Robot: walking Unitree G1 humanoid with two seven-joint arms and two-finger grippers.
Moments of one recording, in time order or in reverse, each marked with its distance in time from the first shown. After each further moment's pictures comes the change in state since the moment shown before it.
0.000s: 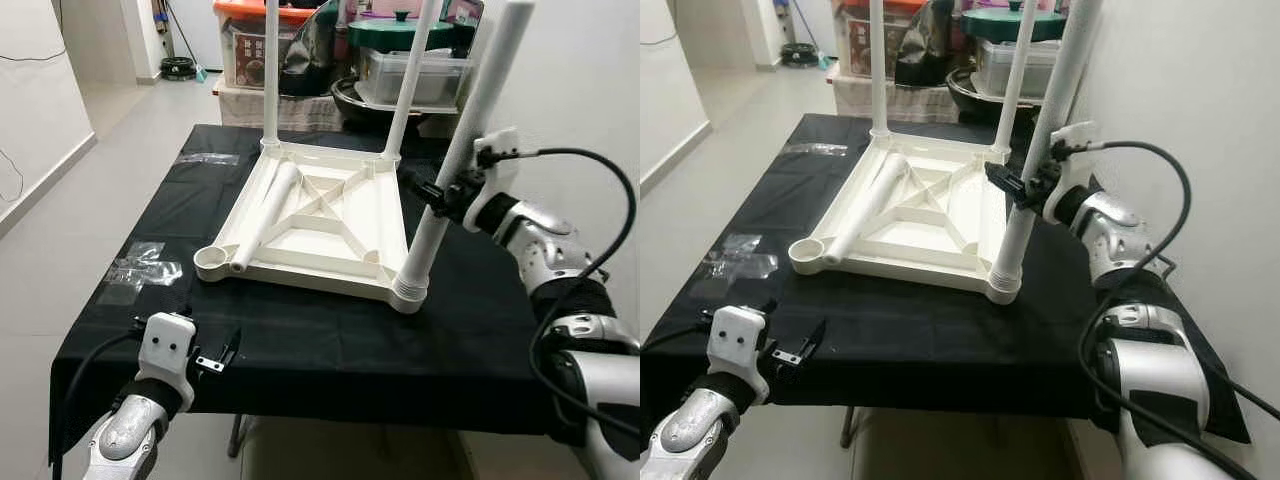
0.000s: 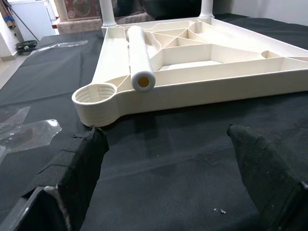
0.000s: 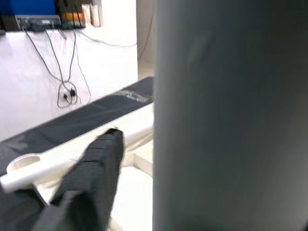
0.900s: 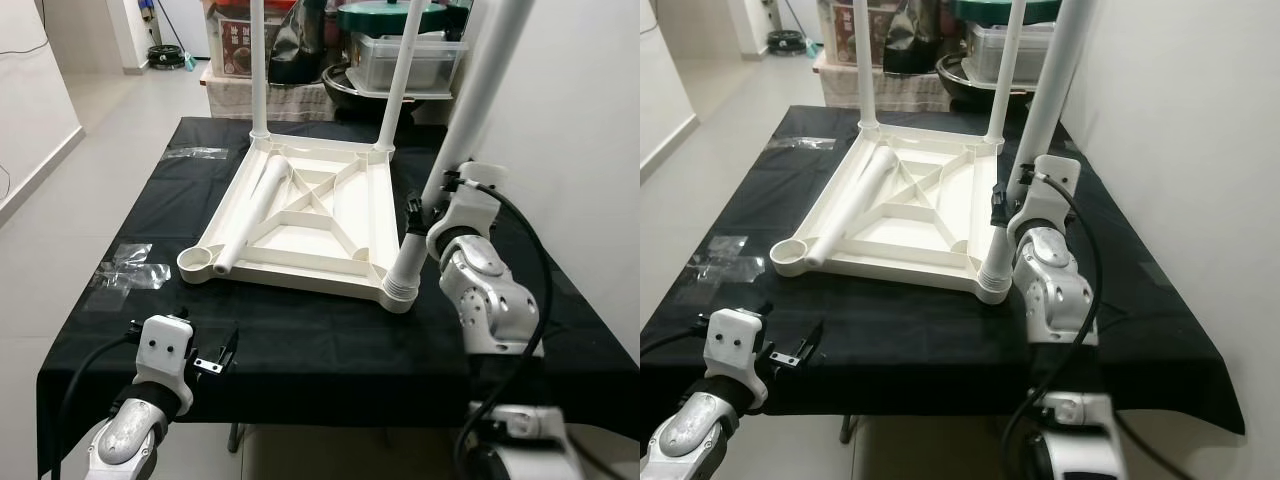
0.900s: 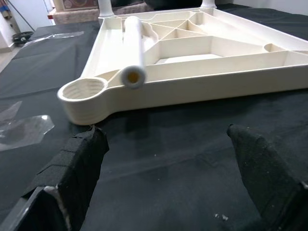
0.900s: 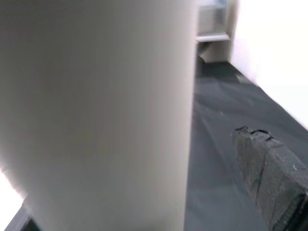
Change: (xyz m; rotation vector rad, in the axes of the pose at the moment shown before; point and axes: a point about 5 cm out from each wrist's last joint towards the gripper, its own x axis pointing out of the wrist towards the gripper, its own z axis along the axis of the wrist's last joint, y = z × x) left arm -0.004 0.000 -0.003 -0.007 0.020 0.009; right arm -0.007 0.039 -0.011 0.069 0.035 -0.614
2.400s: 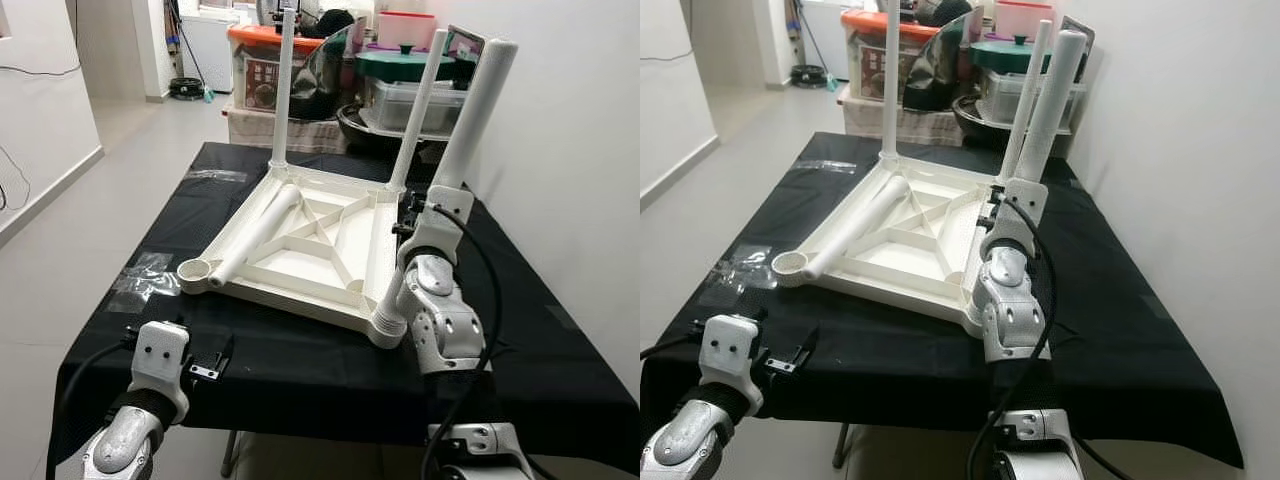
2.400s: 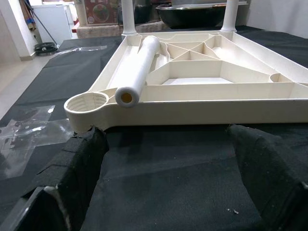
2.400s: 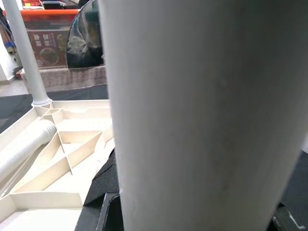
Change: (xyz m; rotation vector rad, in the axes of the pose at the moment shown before) left arm -0.007 0.003 0.000 0.000 0.013 0.031; right arm -0.020 0.049 -0.043 0.033 0.066 -0.266
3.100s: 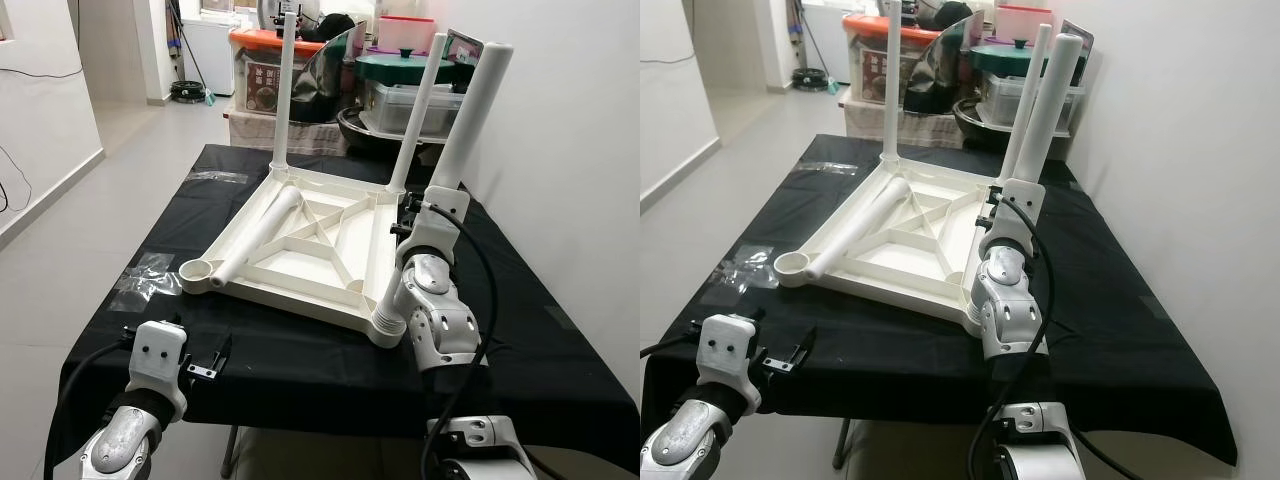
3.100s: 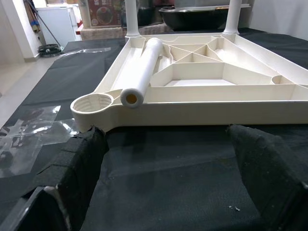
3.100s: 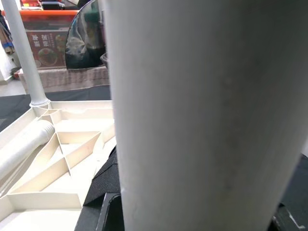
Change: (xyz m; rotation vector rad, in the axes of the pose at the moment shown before) left arm 0.000 0.002 0.000 0.000 -0.001 0.010; right arm 0.005 0.000 -0.007 -0.024 0.004 -0.019
